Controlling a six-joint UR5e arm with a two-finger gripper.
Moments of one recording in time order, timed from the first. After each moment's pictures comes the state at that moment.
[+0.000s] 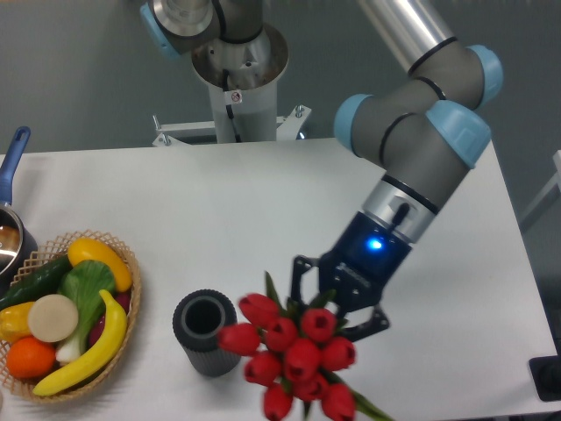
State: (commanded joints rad) arm 2.54 -2.04 -1.35 -0.77 0.41 0.76
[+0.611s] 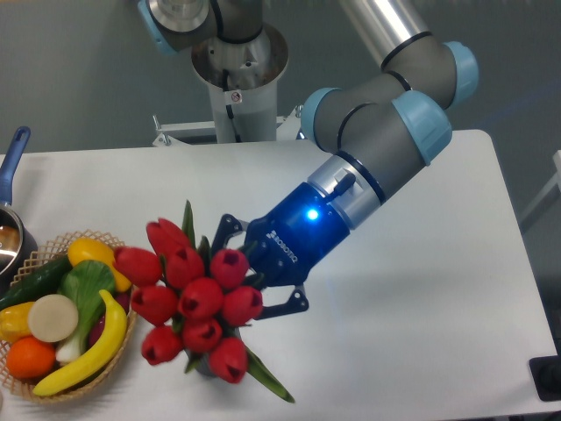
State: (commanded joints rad) arm 2.51 -2.03 -1.37 -0.73 0.22 0.76
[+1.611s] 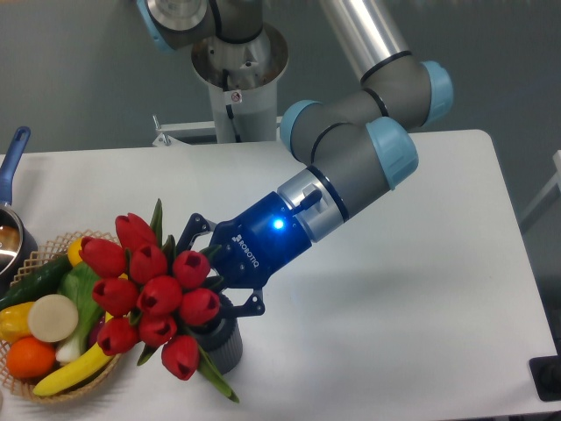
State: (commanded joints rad) arm 2.48 -2.04 -1.44 -0.73 0.22 0.77
